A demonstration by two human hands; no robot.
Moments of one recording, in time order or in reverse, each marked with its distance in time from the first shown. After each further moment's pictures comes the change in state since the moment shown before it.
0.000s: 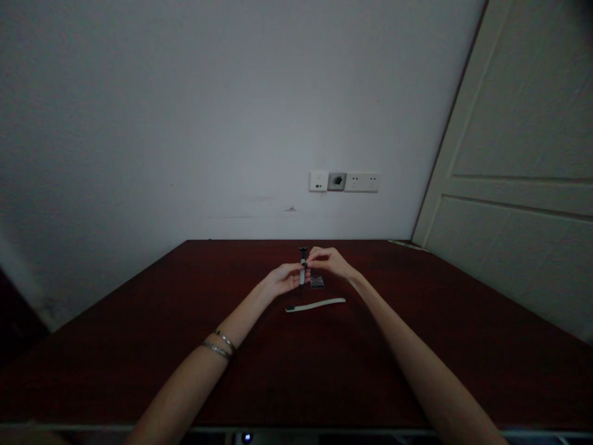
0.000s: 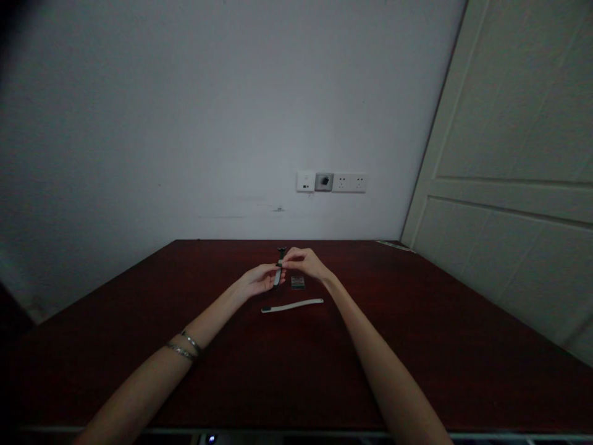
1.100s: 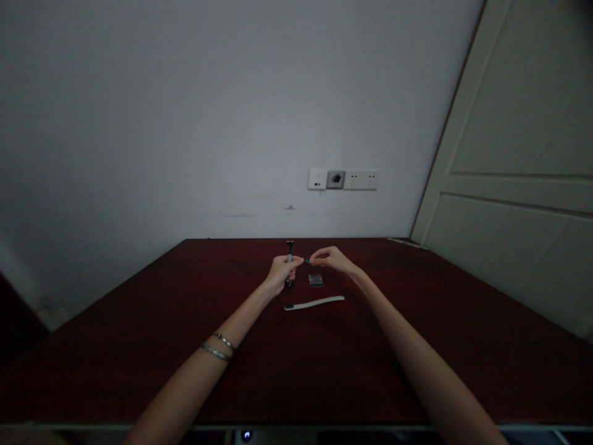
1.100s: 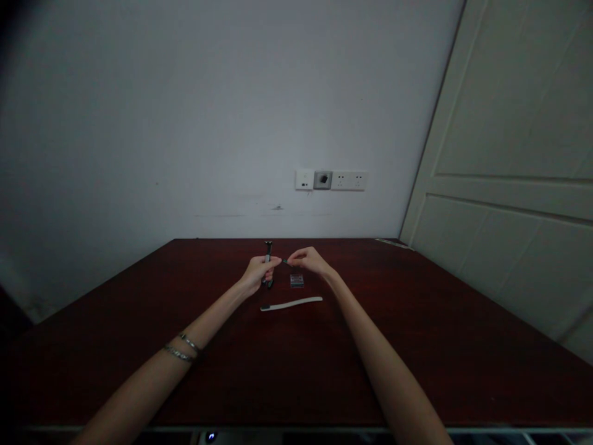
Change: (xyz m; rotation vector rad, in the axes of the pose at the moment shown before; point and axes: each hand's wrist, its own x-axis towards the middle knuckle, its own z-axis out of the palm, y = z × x) left_hand 0.006 -0.008 -0.001 0.360 0.190 0.448; right_hand 0.002 0.017 -0.012 -0.104 0.101 0.390
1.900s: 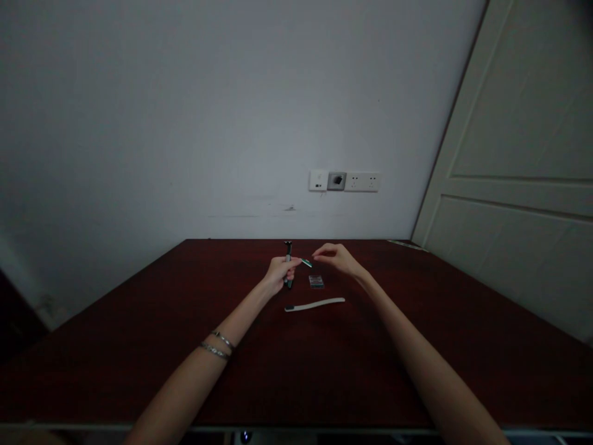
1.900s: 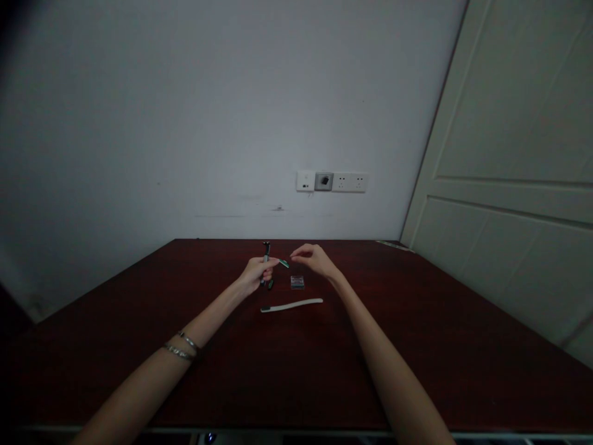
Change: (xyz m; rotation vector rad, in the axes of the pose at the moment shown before) left_hand -0.002 0.008 -0.007 -0.117 -0.020 -0.098; right_hand -0.007 -0.006 -0.009 -0.135 0.087 -0.282
